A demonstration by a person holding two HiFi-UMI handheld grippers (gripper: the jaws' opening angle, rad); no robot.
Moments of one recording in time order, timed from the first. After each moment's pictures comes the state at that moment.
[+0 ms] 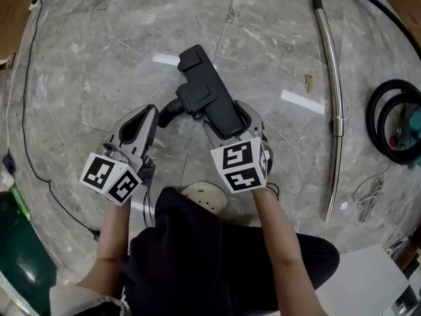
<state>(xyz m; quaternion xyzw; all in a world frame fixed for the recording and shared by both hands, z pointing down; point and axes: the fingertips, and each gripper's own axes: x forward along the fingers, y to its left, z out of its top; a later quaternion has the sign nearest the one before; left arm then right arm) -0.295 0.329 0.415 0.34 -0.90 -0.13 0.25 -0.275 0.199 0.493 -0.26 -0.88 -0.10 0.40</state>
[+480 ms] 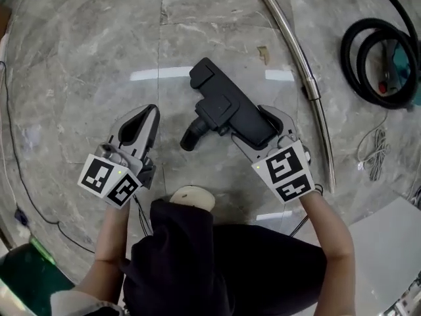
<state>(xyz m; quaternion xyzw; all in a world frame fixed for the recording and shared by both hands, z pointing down) -0.295 0.210 0.415 0.48 -0.83 -0.11 0.25 -0.206 0.053 0.464 -0.22 -0.87 -0.09 0.43</state>
